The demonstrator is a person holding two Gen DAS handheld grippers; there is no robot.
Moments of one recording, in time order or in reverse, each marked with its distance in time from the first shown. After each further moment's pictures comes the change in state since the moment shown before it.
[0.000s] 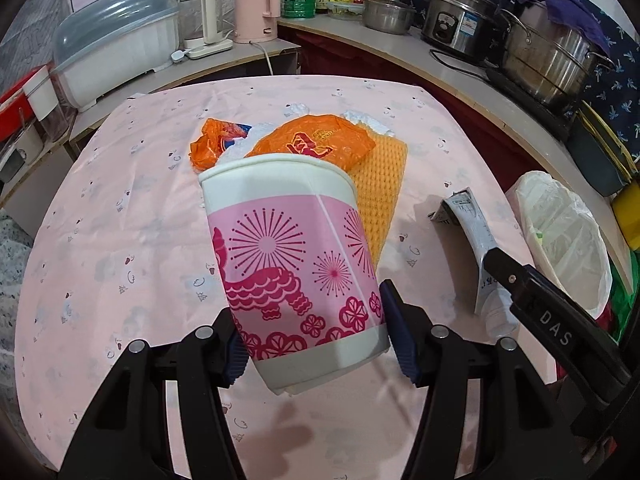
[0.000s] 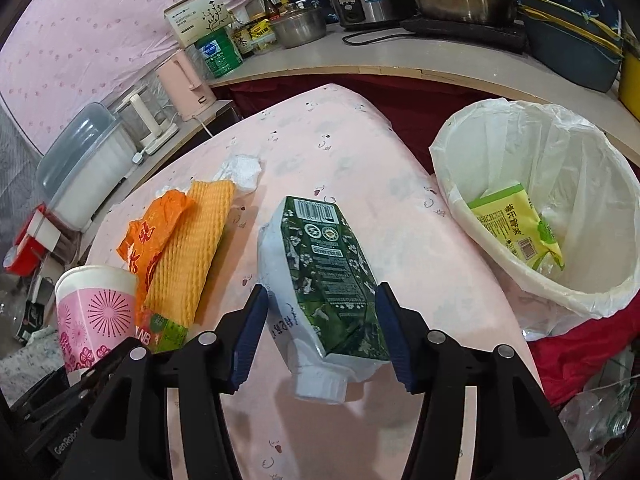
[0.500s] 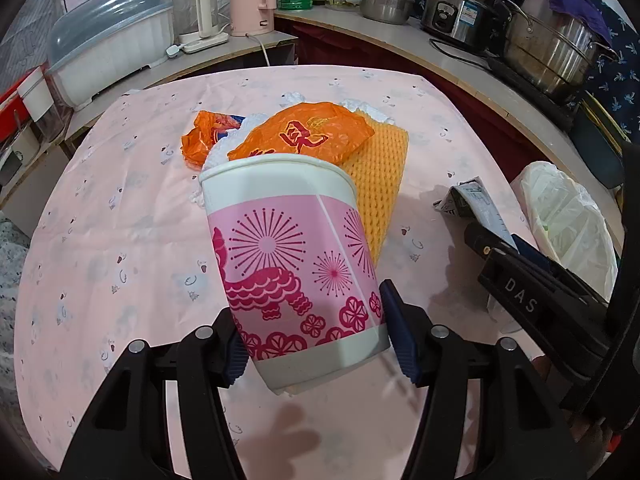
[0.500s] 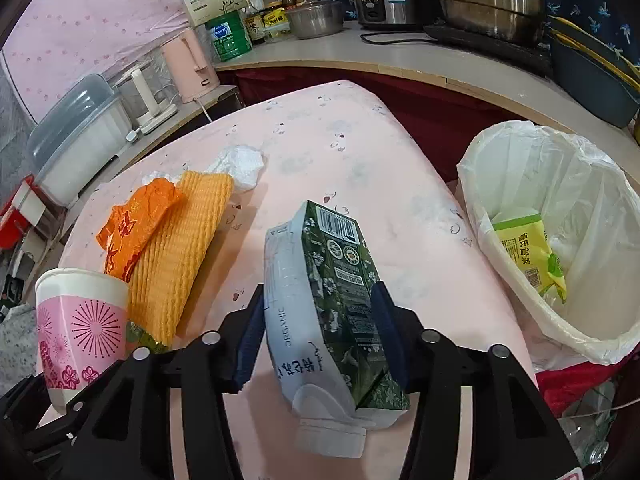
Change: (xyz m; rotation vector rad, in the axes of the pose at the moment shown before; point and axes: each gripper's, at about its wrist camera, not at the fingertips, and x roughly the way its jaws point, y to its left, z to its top) left arm 0.010 -0.004 0.000 0.010 0.025 0.009; right arm 0.025 0.015 0.010 -0.095 0.002 -0.045
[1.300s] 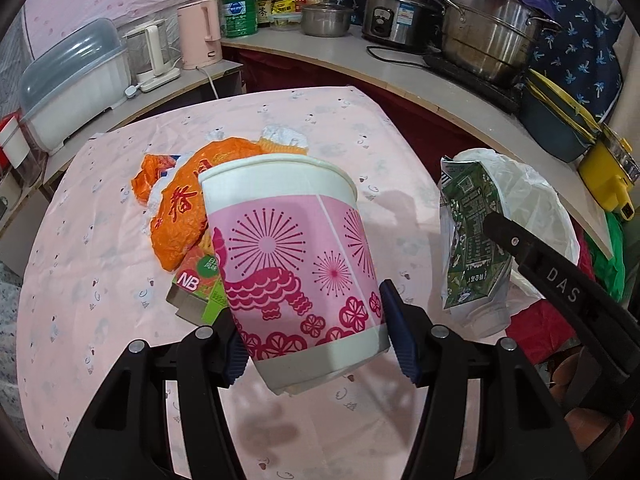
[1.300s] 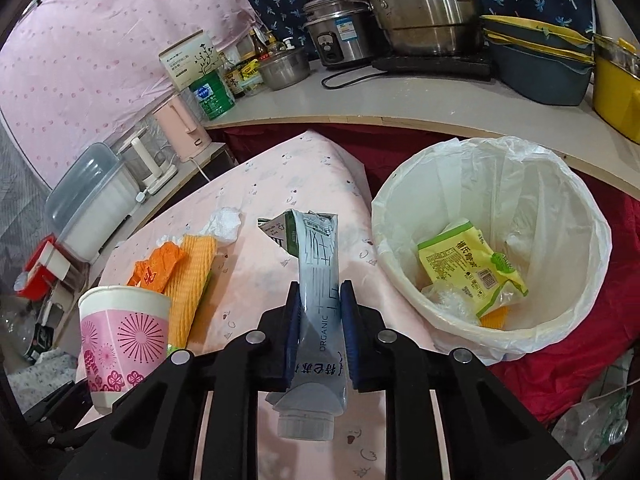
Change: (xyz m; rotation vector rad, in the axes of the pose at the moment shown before) left arm -0.039 -0.072 -0.006 0.131 -0.056 -0.076; right arm -0.080 -0.073 0.003 0.152 -0.118 0.060
